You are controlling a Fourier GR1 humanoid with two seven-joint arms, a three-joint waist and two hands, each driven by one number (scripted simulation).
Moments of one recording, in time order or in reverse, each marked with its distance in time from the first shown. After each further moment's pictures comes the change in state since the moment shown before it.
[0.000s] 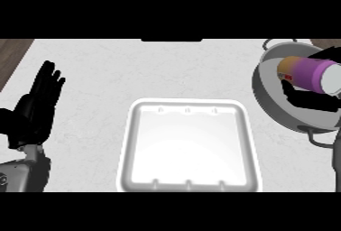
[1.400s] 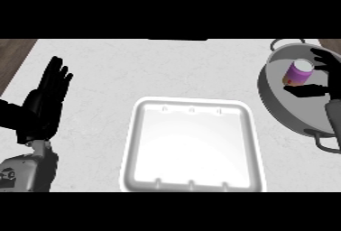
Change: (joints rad) left arm -0.037 -0.027 -0.019 0.006 -0.014 0.003 0.007; right arm -0.361 -0.222 -0.234 1.227 0.027 -0.230 -0.586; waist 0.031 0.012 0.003
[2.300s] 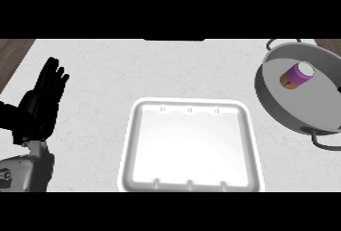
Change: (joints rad) left arm 0.006 0.012 0.020 0.011 0.005 -0.014 -0.009; right arm 0.025 -0.235 -0.292 0.182 -0.386 0.335 -0.308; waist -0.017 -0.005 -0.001
